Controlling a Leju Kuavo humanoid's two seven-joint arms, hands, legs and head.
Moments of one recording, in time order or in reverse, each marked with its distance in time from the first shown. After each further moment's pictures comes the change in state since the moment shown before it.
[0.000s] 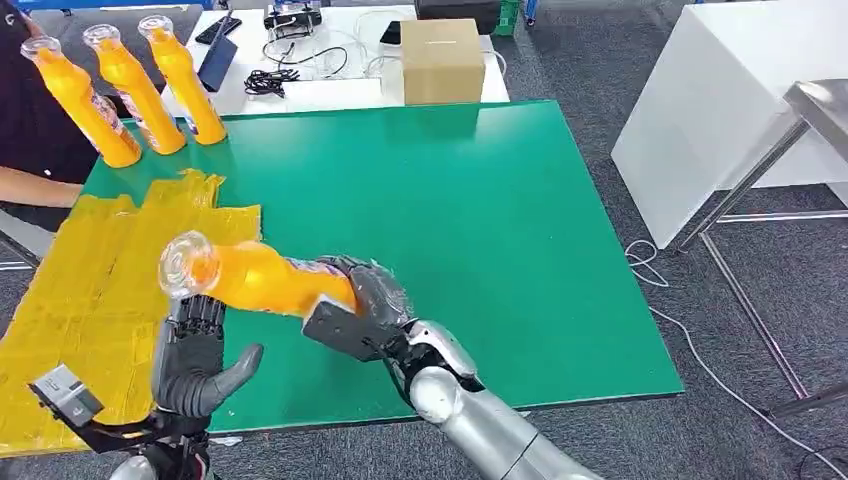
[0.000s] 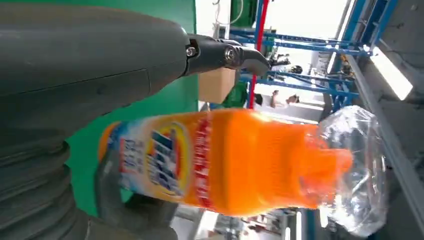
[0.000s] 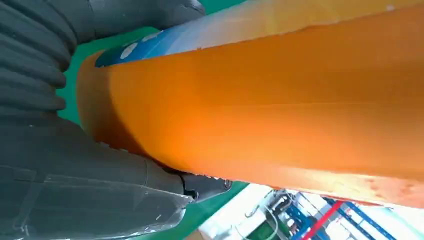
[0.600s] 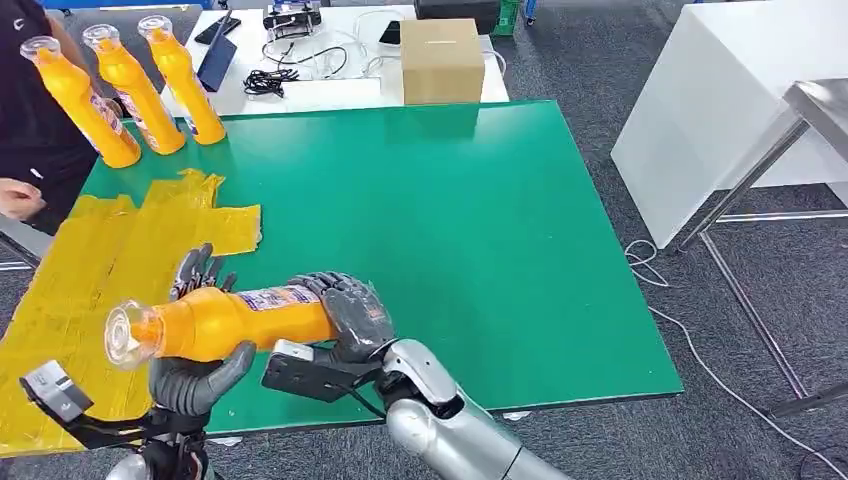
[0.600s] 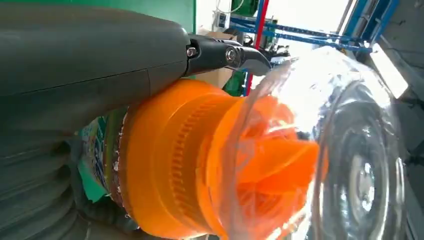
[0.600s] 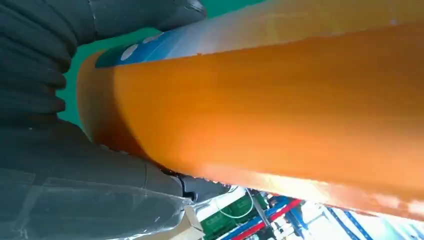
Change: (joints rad) left arm -0.006 -0.002 0.003 -0.008 0.056 -0.029 0.029; right arm 0.013 0.022 0.108 0.008 0.190 -0.091 0.047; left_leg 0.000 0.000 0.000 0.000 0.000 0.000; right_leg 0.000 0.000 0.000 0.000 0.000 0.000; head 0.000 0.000
